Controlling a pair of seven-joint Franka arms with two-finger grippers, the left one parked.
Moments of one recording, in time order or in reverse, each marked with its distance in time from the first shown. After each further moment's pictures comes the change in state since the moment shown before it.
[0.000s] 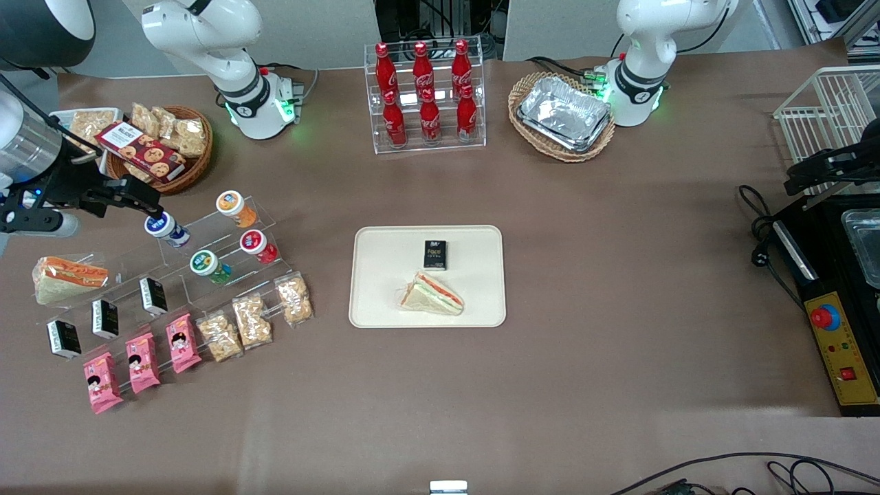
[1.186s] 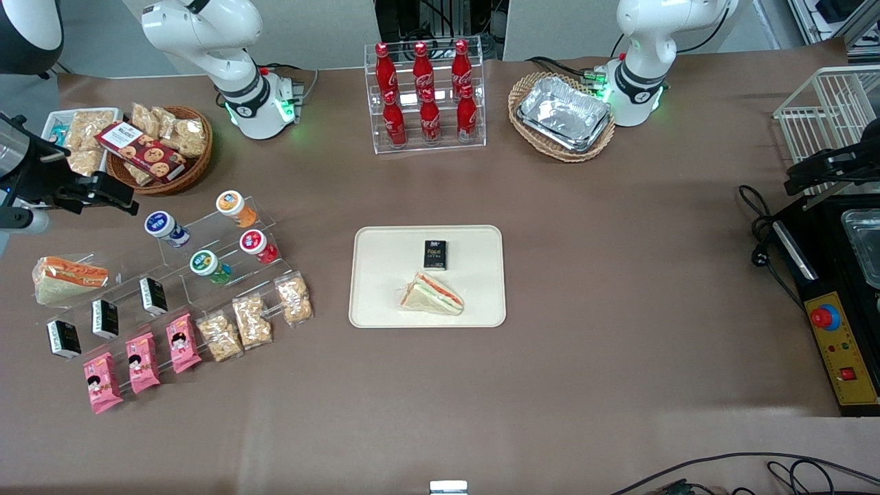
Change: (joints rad) arm -0.007 -0.069 -0.090 -0.115 0.000 0.046 -0.129
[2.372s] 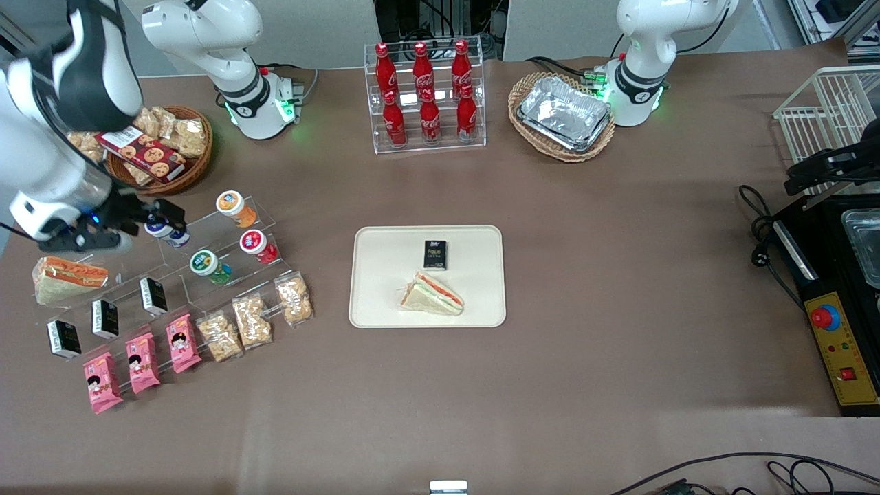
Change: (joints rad) arm 0.001 -0.015 -0.003 -0.367 0.000 0.331 -0.087
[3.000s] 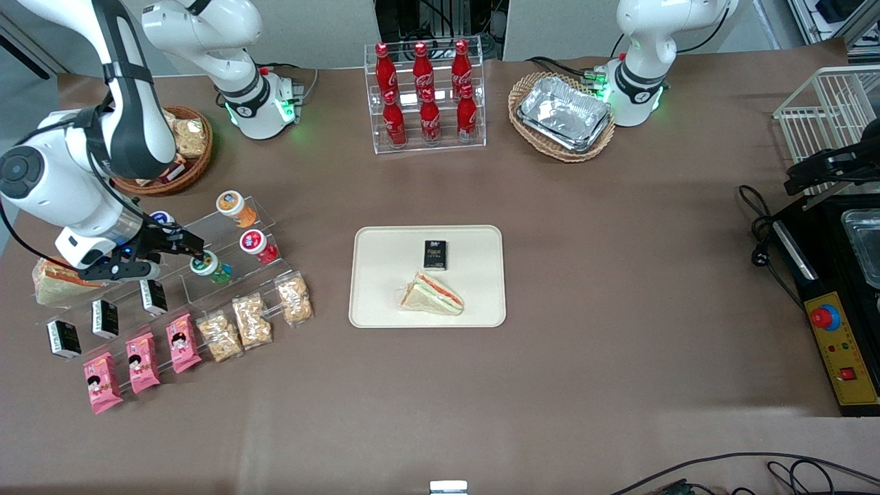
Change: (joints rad) arm -0.016 0.081 -0.013 -0.150 0.000 0.283 -0.045
